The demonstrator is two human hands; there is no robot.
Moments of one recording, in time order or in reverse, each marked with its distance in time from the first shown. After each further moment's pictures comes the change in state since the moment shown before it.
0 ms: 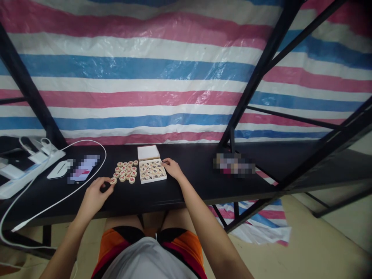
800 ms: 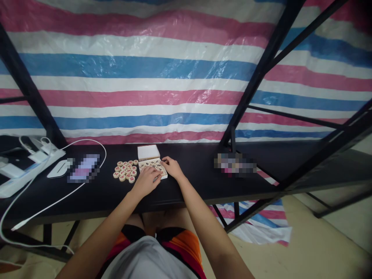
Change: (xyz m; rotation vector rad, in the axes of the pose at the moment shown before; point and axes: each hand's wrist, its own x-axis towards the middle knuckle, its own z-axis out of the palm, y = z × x) left_hand 0.043 0.105 0.109 0.002 -0.232 0.488; right_hand 0.001 0.004 0.002 -0.072 0.025 -0.130
